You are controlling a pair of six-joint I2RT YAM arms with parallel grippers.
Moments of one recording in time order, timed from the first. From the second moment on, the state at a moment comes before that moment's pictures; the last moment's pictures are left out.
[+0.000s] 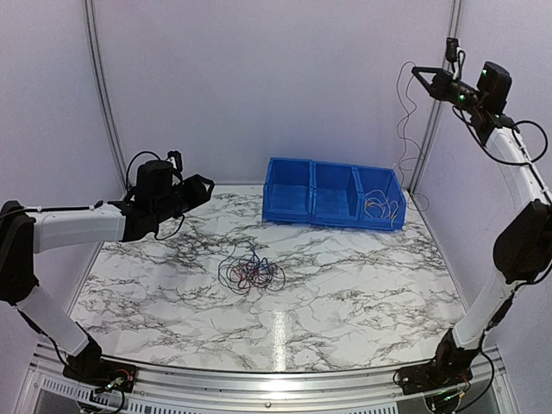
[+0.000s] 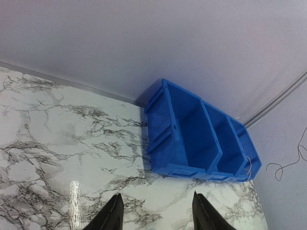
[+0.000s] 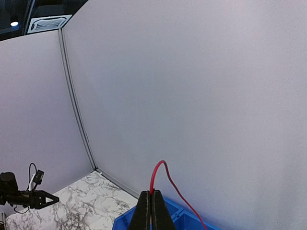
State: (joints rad) left arm -0.54 1.54 0.98 0.27 -0.13 -0.67; right arm -0.12 1.68 1.96 -0.04 -0.85 0.32
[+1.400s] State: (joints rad) left arm -0.54 1.60 1.22 -0.20 -0.14 -0.19; right arm 0.06 2.08 2.03 -0.11 -0.69 0.10
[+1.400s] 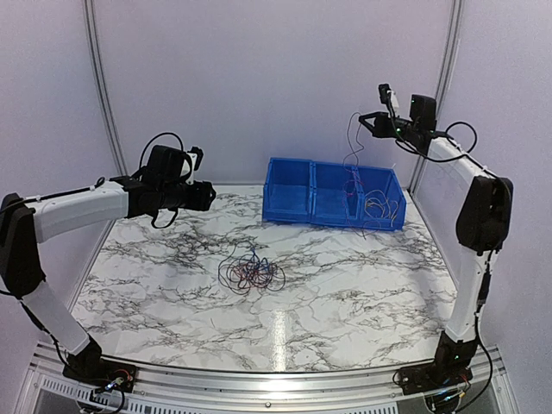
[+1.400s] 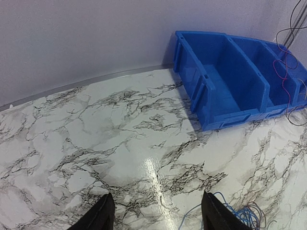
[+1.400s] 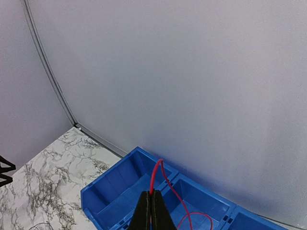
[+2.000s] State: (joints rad) left arm -0.53 1.60 1.22 -0.19 -0.13 -0.18; right arm 0.17 1.86 2.17 -0.10 -0.72 0.12
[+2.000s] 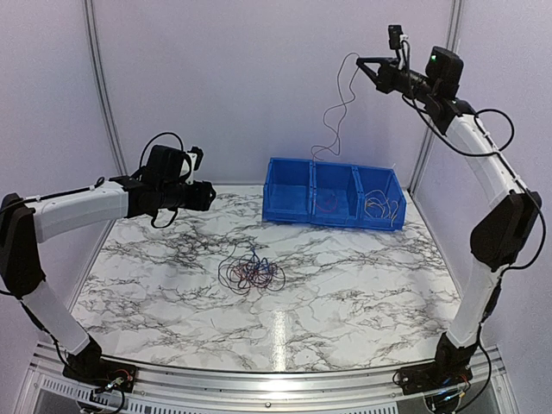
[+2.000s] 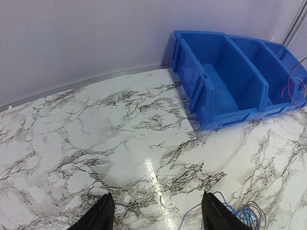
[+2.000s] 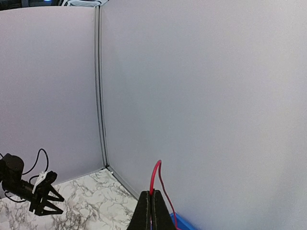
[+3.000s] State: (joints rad) left arm -0.53 1.64 1.22 -0.19 -0.11 -0.18; right arm 0.15 2.18 1.96 -0.11 -0.55 -0.07
